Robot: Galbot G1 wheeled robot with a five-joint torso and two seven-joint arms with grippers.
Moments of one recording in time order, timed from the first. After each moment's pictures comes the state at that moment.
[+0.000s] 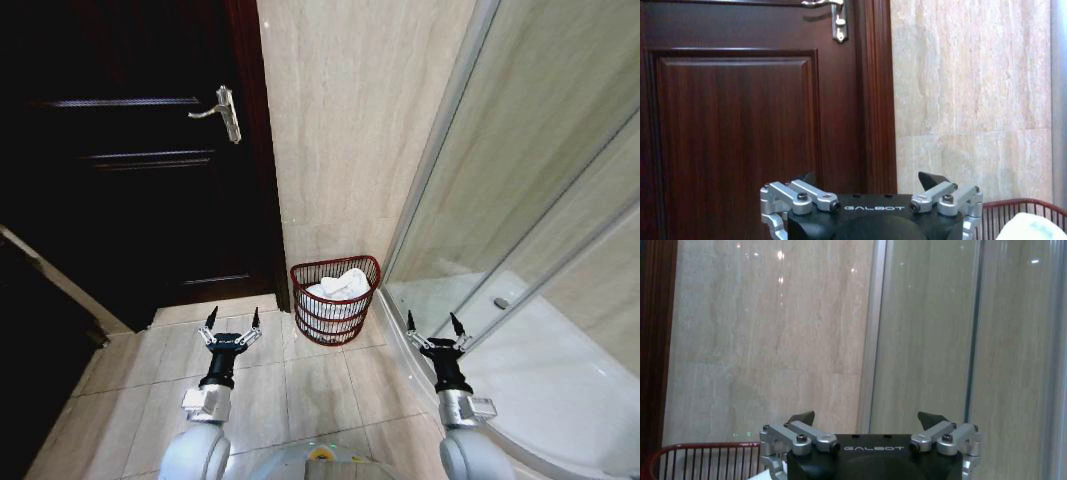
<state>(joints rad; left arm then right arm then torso) 1.76 -1.43 -0.53 -2.21 -0.04 -0.18 -0.12 -1.72 1.47 0.63 2.14 0.06 0.21 0.05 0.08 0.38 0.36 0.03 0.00</state>
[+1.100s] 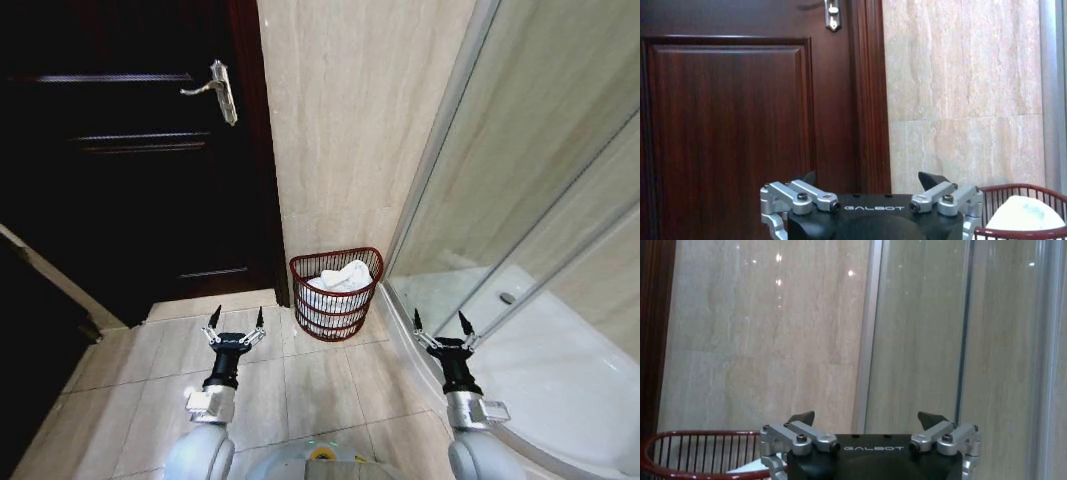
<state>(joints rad) 1.77 -1.45 -0.50 -2.23 0.00 -0.18 -0.12 -1.74 1.45 0.66 2.18 0.09 0.21 0.06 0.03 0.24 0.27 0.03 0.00</state>
